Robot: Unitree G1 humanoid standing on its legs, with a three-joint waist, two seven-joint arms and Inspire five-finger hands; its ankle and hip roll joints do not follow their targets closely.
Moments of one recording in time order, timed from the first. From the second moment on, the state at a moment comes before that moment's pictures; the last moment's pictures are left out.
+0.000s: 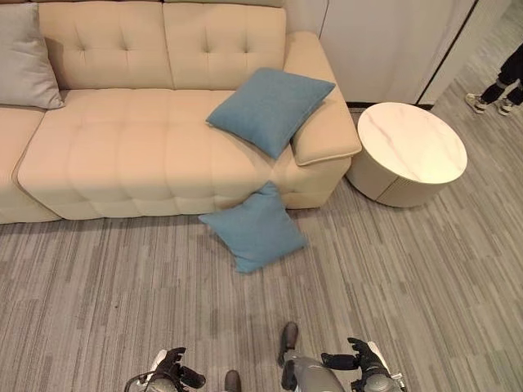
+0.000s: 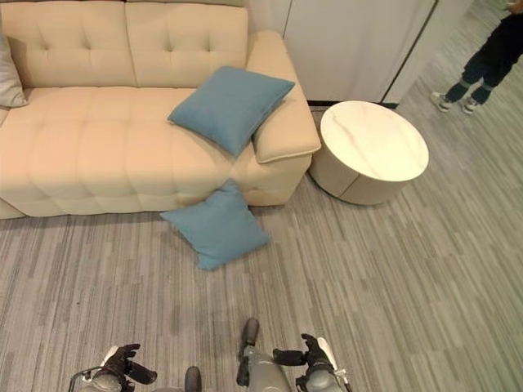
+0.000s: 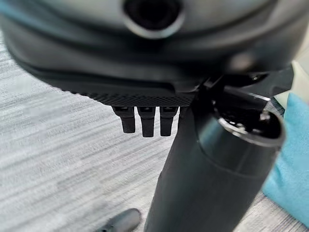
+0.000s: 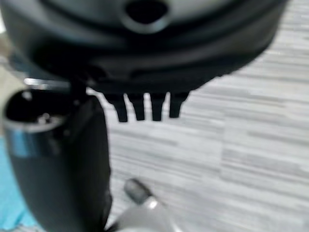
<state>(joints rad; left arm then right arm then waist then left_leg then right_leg) -0.09 0.25 -0.27 1.25 -0.02 -0.04 0.21 -0.11 -0.22 0.27 1.21 -0.02 -0.04 -0.25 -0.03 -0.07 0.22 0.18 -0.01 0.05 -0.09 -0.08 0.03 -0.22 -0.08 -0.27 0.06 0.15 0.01</state>
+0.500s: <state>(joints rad) -0.15 0.23 -0.26 1.20 -0.02 -0.06 0.21 -0.09 -0.23 0.27 1.23 -0.02 -0.03 -0.25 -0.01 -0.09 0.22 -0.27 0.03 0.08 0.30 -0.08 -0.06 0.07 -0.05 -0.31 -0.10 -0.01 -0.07</state>
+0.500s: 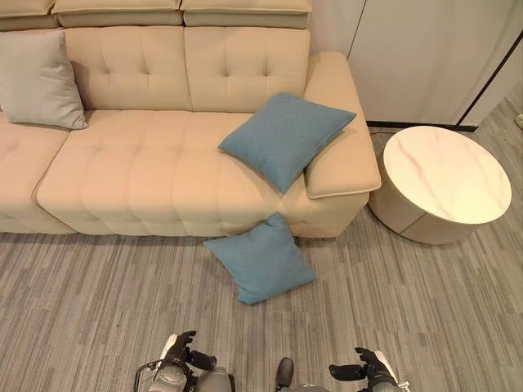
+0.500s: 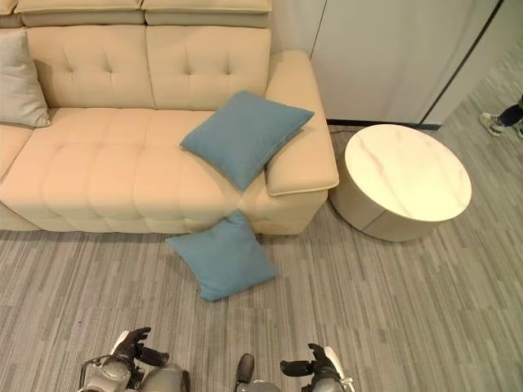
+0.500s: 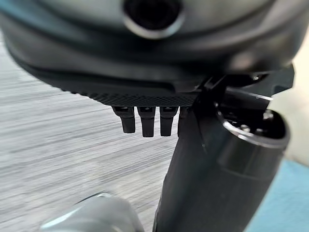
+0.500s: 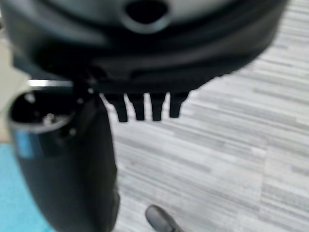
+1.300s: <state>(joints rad) -0.12 0.28 -0.26 1.23 -0.04 -0.04 0.21 -0.10 -0.21 0.29 1.23 -0.03 -0.04 -0.25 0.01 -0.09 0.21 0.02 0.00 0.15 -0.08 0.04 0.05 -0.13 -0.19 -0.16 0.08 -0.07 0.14</state>
